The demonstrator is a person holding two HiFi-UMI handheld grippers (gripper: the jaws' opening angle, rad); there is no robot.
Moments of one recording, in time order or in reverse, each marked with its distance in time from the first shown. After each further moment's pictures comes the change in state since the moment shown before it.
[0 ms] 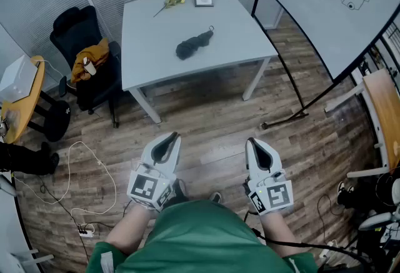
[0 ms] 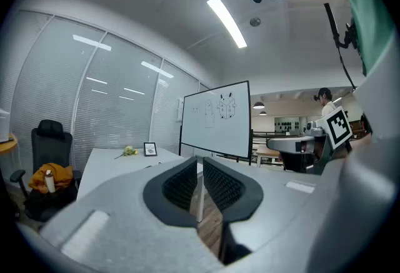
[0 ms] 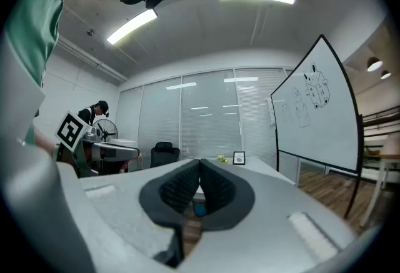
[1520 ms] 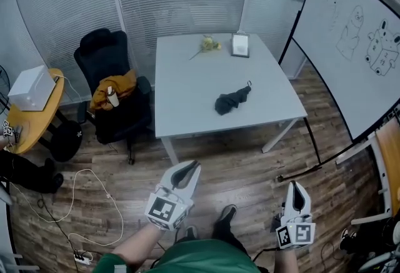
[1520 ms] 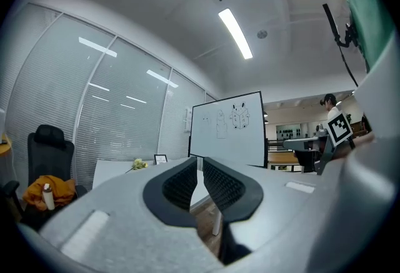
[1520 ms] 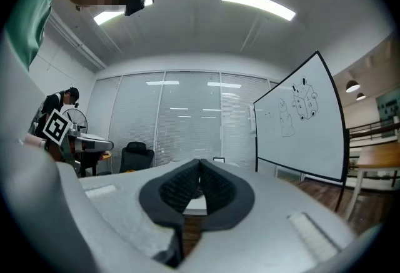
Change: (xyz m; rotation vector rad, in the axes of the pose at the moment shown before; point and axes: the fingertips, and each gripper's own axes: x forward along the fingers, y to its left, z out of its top) left arm 0.026 0.181 0.025 0.001 -0.102 -0.006; right arm 0.106 -0.003 0.018 -0.026 -0.024 -0.248
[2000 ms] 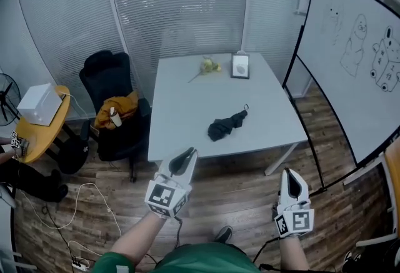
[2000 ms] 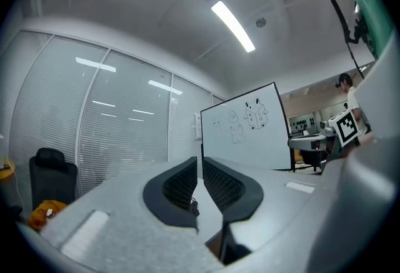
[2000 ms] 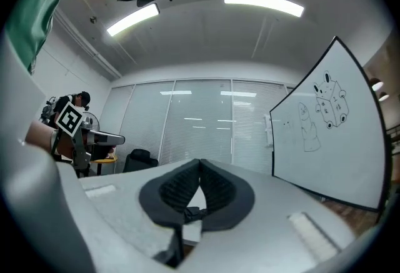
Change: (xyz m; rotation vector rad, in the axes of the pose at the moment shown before) left arm 0.147 0.021 0.045 0.101 -0.043 0.118; right arm 0.134 -0.085 0.026 -0.066 -0.116 0.164
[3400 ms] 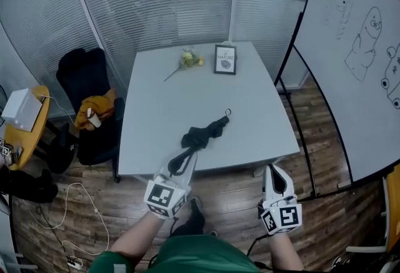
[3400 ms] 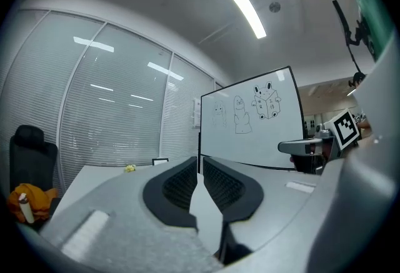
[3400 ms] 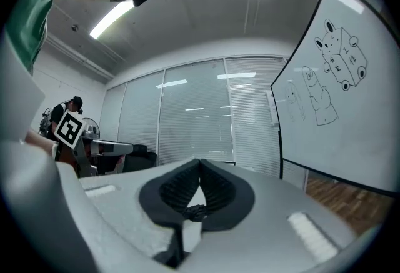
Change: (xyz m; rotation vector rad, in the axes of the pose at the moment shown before) left arm 0.202 -0.021 -0.073 -0.068 0.091 -0.023; right arm 0.144 -0.117 -0.078 0.122 0.096 0.069
